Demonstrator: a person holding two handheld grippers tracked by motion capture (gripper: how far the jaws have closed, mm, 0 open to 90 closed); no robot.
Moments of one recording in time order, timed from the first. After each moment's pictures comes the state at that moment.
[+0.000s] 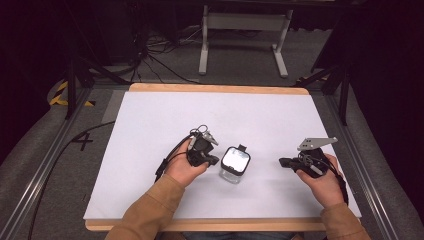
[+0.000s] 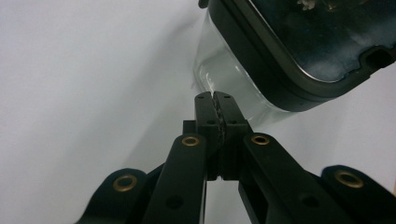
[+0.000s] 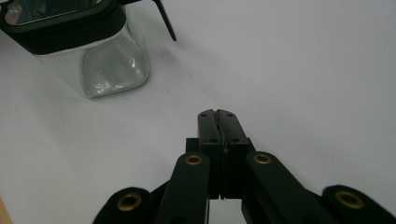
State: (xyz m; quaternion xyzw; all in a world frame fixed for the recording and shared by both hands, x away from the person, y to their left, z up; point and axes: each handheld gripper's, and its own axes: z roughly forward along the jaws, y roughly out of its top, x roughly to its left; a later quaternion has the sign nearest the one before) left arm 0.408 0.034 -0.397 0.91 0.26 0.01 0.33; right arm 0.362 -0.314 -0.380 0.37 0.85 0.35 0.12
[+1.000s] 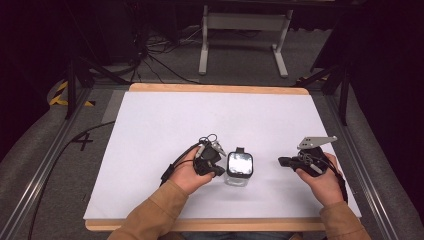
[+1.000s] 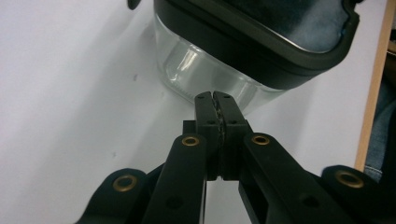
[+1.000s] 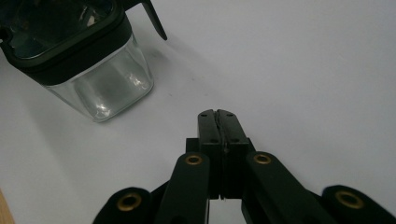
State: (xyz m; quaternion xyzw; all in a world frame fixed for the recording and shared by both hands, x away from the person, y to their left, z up) left arm 0.386 0.014 -0.400 0.93 0.21 -0.02 0.30; right arm 0.365 -0.314 -0.379 0.36 0.85 0.36 0.12
